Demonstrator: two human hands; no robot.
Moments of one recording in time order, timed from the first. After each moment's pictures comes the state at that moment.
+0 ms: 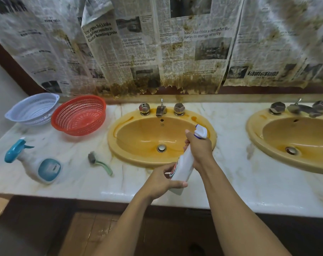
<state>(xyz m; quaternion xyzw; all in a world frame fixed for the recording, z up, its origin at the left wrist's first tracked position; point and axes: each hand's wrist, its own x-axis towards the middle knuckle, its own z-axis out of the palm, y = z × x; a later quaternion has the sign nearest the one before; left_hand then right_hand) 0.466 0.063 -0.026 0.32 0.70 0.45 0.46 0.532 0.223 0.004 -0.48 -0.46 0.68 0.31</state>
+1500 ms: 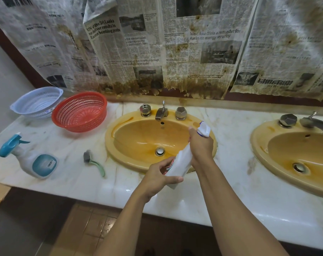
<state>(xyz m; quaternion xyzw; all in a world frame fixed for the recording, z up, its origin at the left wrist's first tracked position) 0.462 0.110 -0.027 0.26 0.69 0.51 0.44 0.520 0.270 0.024 -0.53 -0.47 0.64 0.29</state>
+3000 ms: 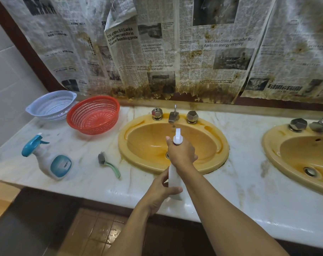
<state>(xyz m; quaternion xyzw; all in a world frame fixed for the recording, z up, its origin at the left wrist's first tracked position) 0.446 0.051 -0.053 0.22 0.62 0.58 0.48 0.454 0.182 0.022 -0.51 -0.71 0.45 0.18</state>
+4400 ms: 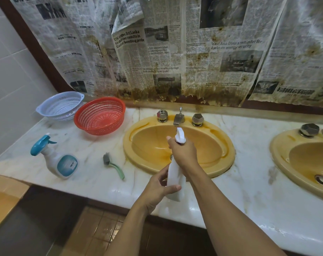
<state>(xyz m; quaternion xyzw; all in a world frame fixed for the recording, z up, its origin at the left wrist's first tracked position) 0.435 0.045 -0.032 0.25 0.65 0.58 0.44 0.452 0.190 0.023 -0.43 -0.67 0.57 0.20</state>
